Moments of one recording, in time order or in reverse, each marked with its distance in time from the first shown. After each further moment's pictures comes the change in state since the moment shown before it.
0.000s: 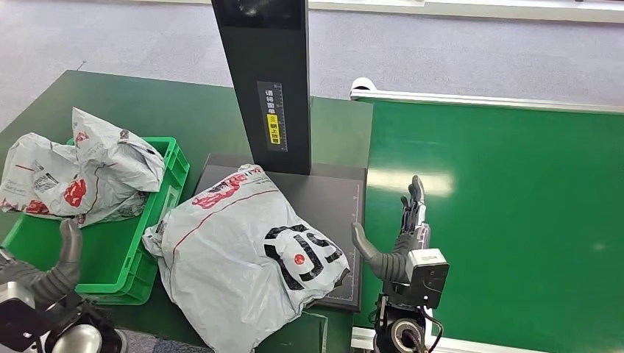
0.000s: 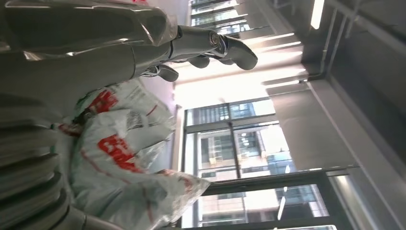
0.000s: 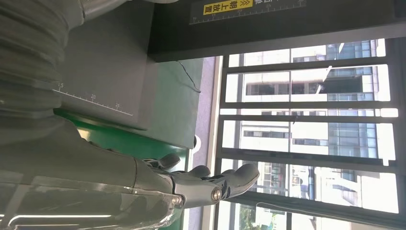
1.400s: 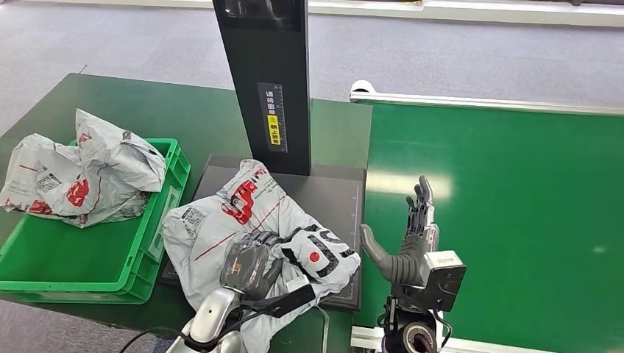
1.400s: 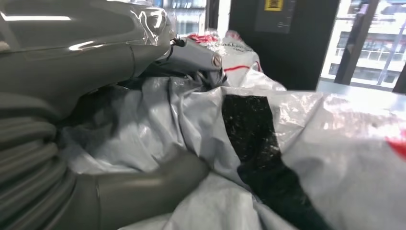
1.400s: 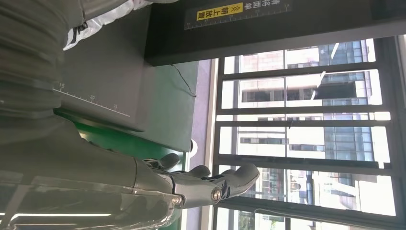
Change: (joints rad) left arm -0.224 -0.009 -0.550 0.713 -1.109 -0.310 0.620; right arm 0.034 0.006 -0.052 -0.065 -0.005 0.101 0.028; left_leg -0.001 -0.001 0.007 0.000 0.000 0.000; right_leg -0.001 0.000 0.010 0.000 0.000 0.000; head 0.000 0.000
